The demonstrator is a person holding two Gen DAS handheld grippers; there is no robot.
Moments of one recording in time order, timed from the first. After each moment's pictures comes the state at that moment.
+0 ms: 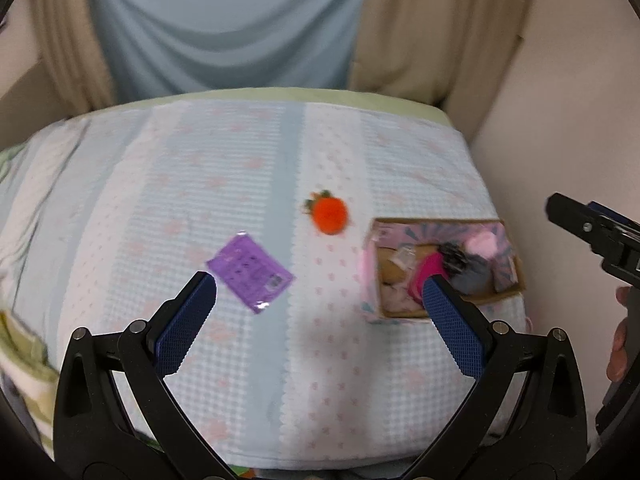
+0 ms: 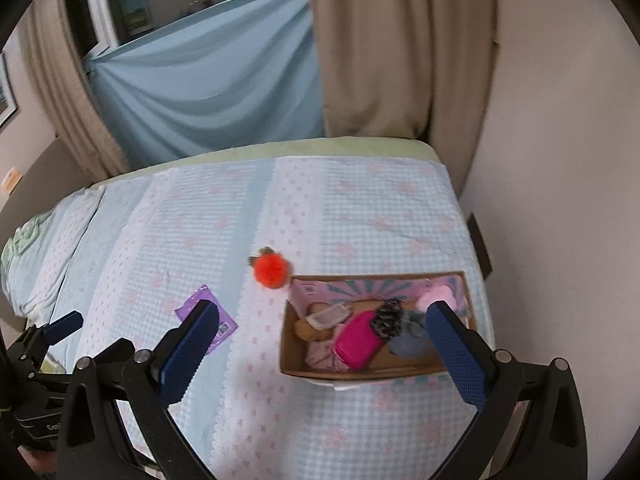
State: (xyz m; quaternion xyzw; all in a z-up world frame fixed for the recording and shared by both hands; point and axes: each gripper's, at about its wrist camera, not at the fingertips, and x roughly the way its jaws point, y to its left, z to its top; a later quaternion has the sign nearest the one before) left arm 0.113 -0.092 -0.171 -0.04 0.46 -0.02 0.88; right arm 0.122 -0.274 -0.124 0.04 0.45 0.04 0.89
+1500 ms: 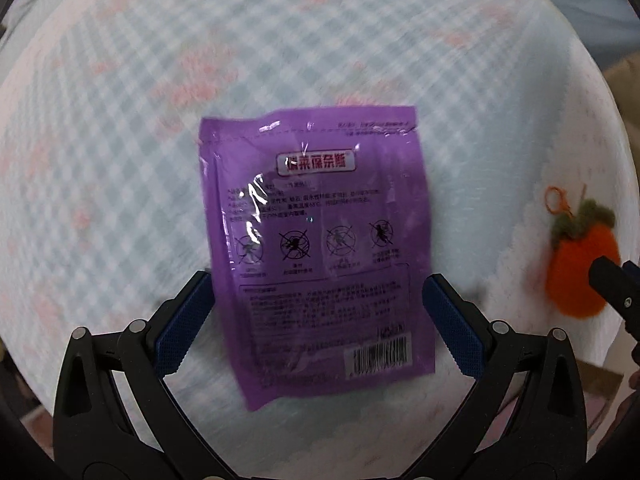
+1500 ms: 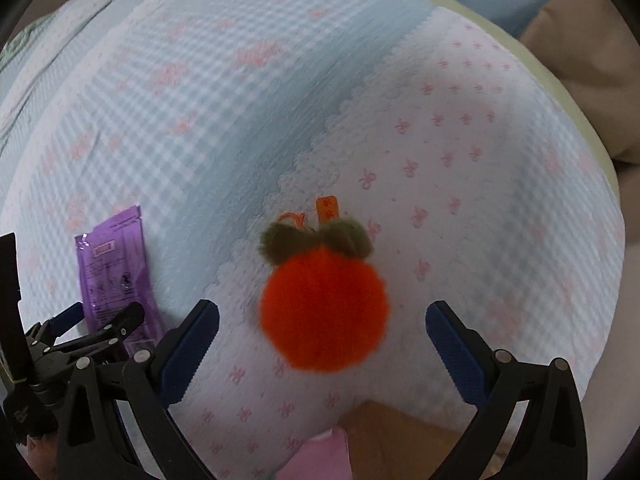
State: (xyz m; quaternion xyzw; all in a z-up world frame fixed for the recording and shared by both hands) left arm 0.283 0.029 -0.542 -0.29 0.62 0.24 0.69; right arm 0.380 -0.100 -0.441 -0.19 0.63 0.20 0.72
